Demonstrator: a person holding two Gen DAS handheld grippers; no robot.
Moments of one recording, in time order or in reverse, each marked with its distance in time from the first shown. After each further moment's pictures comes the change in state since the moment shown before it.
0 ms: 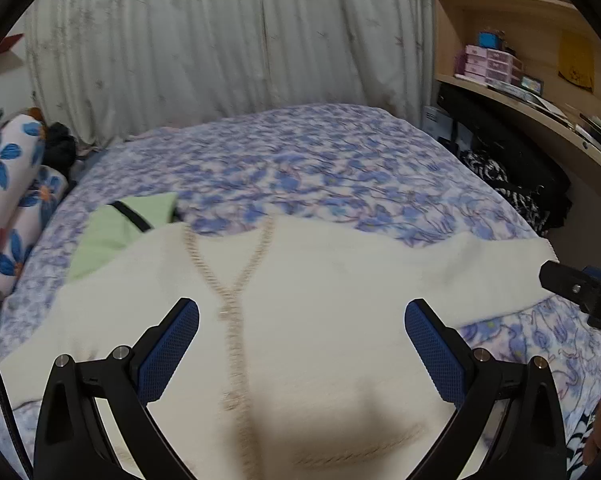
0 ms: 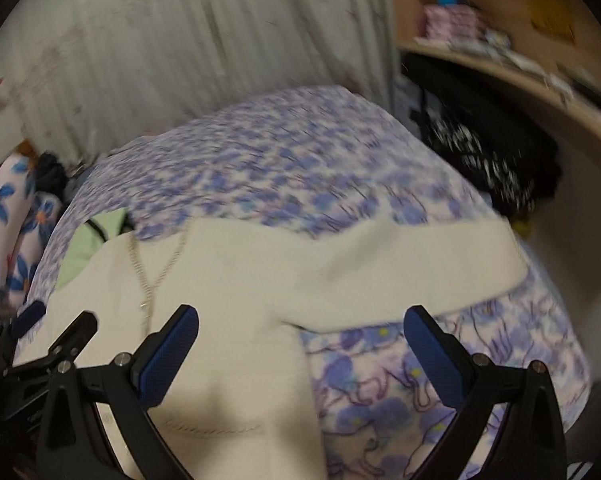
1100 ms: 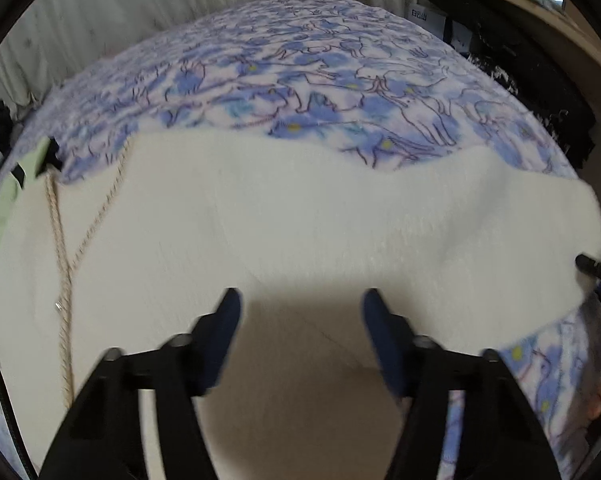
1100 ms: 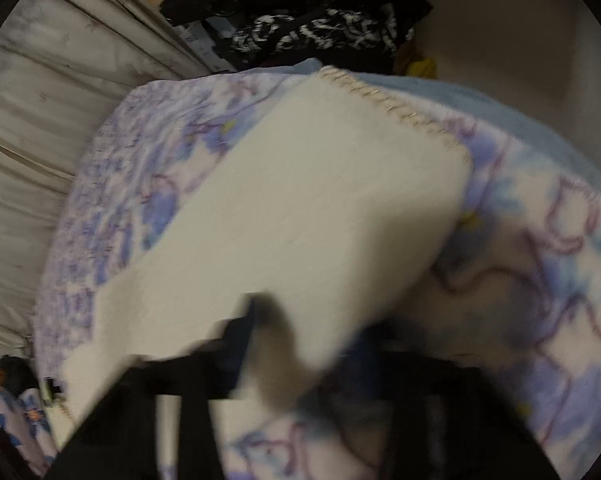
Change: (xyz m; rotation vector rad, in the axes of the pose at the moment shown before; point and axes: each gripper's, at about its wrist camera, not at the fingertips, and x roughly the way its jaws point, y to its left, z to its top) left arm 0.211 -0.119 -0.011 0.024 0.346 -0.052; right arm 0.166 -0.249 -0.004 0.643 0.098 -0.116
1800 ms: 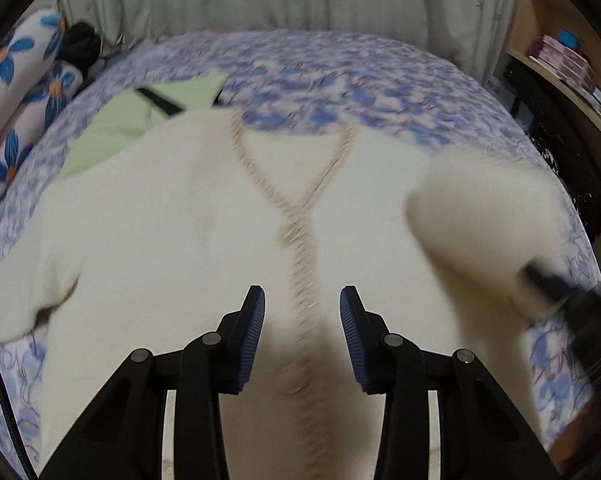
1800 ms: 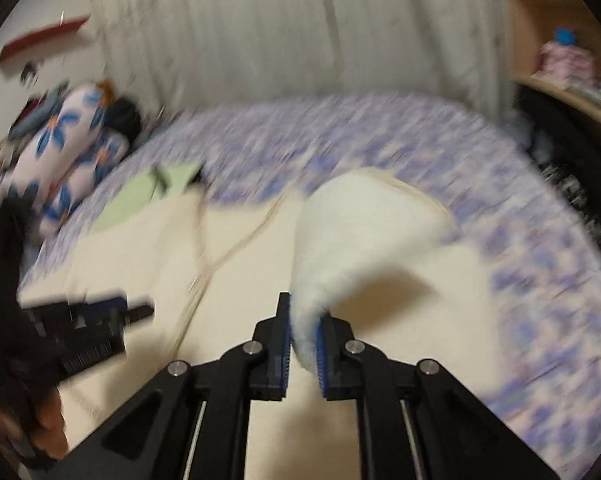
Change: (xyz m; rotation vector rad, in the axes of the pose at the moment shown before) left arm -0.092 0.230 -0.088 -0.248 -0.083 0.043; right arm -0.083 0.266 -0.273 -0.990 0.002 0.372
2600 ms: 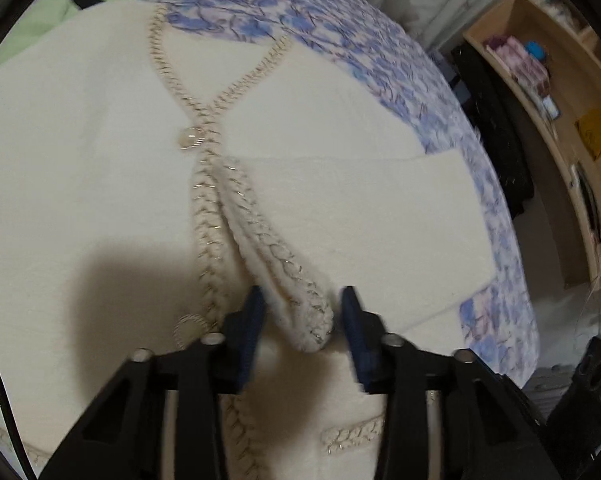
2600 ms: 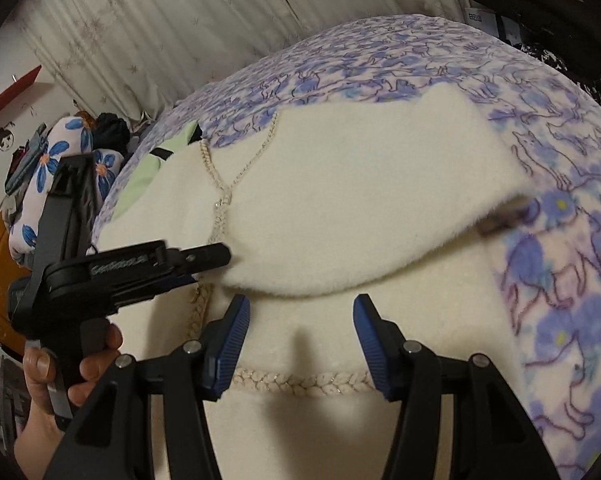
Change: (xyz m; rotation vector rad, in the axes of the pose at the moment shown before) left arm 0.062 -0.024 -0.023 -0.053 0.231 -0.385; right arm -0.031 -0.001 -0.077 0.293 0.066 0.040
